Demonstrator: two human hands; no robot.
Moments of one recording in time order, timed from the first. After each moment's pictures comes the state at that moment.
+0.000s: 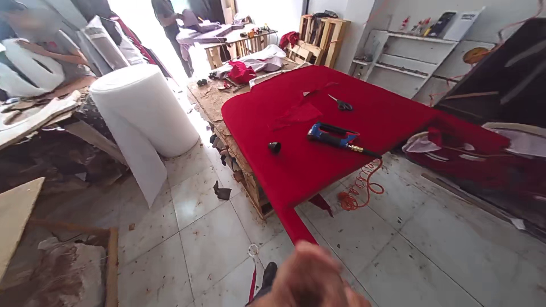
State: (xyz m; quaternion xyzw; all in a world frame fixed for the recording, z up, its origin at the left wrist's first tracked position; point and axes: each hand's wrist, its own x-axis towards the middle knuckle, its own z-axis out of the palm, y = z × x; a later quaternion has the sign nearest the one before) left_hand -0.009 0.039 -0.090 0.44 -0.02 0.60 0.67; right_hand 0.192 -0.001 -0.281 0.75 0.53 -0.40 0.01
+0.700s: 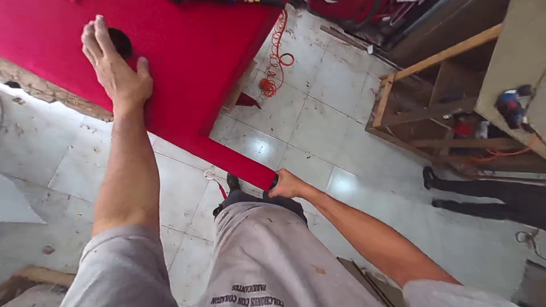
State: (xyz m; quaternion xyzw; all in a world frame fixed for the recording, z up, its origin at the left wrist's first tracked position) left_hand -0.062 0.394 -0.274 0.78 0.56 0.26 0.12; right_hand 0.208 0.005 -0.319 0.67 0.44 -0.59 -0.08
